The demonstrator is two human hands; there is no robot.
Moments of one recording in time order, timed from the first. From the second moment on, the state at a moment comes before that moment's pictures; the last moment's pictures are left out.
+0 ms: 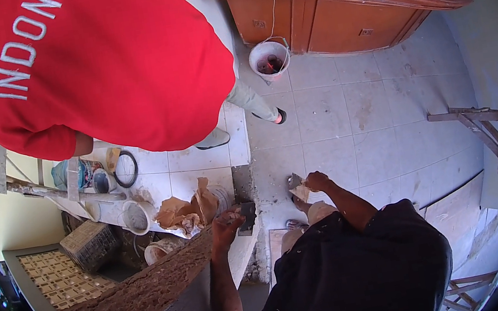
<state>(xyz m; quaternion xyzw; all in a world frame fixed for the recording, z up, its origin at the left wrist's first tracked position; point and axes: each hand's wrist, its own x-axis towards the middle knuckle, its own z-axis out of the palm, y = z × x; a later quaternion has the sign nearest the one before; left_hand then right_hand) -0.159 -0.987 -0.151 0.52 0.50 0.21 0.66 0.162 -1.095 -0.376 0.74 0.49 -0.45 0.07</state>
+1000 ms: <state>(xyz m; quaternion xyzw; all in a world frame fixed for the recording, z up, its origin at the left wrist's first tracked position) -0.121 -1.053 -0.215 0.48 0.46 0.25 0.71 0.154 -1.172 -0.375 0.76 0.53 -0.34 -0.15</state>
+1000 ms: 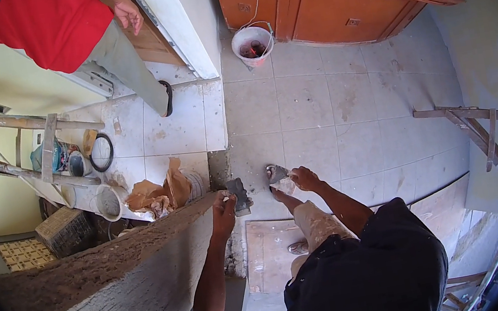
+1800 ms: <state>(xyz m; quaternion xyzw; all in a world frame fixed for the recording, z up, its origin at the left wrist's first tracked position) -0.270 -1.534 -0.241 0.02 0.64 0.67 0.37 -0.076 -1.377 -0.276 0.41 0.18 -0.85 -0.26</state>
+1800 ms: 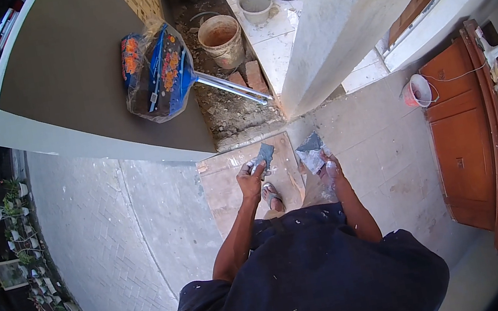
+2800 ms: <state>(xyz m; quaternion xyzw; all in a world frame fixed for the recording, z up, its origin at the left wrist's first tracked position) -0.437 -1.424 -0.406 0.06 0.44 0.79 0.41 -0.327 -1.359 -0.365 0.19 0.84 -0.48 -0.14</state>
